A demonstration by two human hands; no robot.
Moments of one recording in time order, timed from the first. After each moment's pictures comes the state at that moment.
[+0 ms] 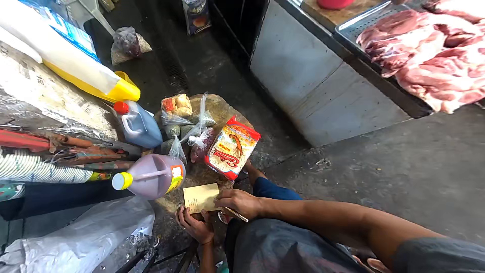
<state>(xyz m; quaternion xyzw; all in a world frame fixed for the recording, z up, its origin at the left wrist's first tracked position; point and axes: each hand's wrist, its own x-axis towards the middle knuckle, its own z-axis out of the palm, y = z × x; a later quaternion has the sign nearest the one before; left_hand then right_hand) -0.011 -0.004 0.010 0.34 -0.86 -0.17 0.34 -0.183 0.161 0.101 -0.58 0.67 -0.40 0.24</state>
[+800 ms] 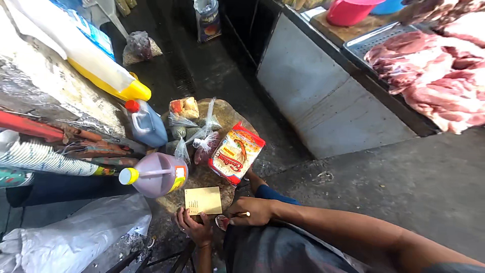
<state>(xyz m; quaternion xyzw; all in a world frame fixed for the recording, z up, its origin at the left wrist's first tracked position) -0.013 -0.005 0.008 0.35 -0.86 -0.16 0.34 -0.209 0.171 0.162 -0.52 0.62 -0.27 0.52</state>
